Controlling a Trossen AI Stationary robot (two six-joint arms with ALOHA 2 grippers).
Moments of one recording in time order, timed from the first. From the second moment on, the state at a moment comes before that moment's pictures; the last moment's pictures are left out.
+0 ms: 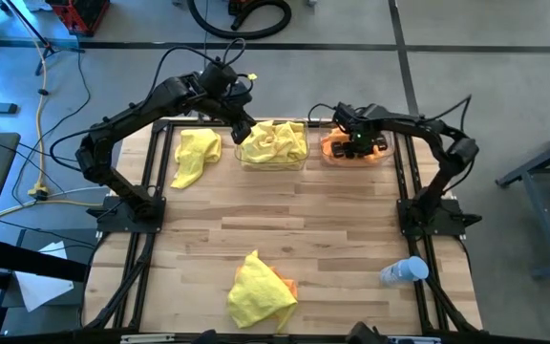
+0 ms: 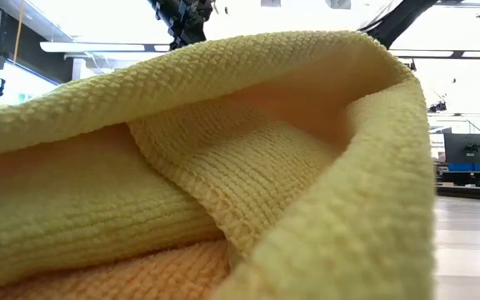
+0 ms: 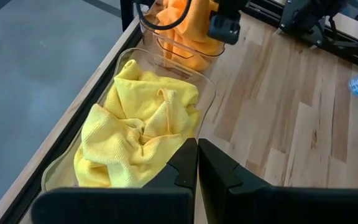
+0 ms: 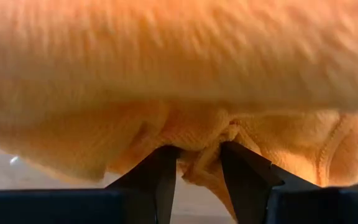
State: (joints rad) left arm 0.58 1.56 1.66 -0.92 0.22 0.04; right arm -0.77 1.69 1.12 -0.97 0.07 0.65
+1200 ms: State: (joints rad) left arm 0.33 1.56 1.66 -0.99 -0.03 -0.18; right arm -0.59 1.01 0.83 -0.70 -0.03 0.32
